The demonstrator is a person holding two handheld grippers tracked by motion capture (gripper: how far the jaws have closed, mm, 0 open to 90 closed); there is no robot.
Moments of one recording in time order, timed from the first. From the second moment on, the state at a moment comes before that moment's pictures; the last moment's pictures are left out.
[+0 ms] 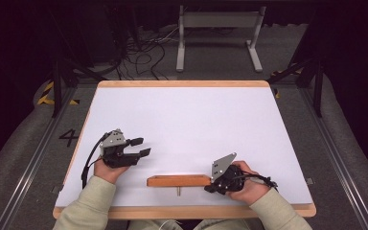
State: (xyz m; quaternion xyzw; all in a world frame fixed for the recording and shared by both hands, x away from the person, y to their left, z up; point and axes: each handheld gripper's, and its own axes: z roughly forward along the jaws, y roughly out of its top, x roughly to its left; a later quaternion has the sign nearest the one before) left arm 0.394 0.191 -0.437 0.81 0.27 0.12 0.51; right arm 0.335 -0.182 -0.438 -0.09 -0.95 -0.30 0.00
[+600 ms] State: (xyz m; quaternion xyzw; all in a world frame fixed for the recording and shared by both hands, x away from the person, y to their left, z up) left arm 0.390 0.199 -0.439 0.81 0.28 0.12 0.50; right arm 0.363 -0.183 -0.441 -0.16 -0.92 -0.35 -0.01
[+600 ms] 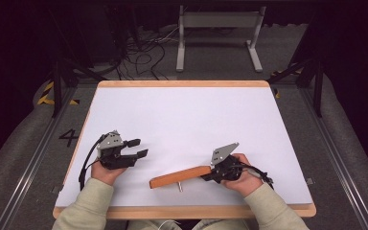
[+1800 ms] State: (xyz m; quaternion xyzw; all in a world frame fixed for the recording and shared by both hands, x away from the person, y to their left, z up) left arm 0.389 0.205 -0.442 0.80 0.29 0.12 0.50; right arm 0.437 -0.124 -0.431 -0.24 -0.89 -0.39 0.00
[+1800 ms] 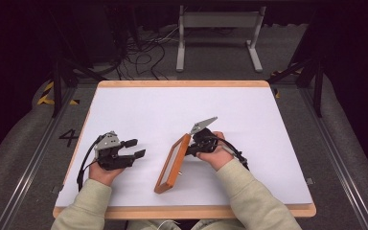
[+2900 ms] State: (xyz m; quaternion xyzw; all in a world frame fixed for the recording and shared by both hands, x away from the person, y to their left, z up) left arm 0.392 0.206 -0.442 0.80 0.30 0.13 0.50; right arm 0.415 -0.148 -0.384 -0.27 -0.89 -0.35 -0.07
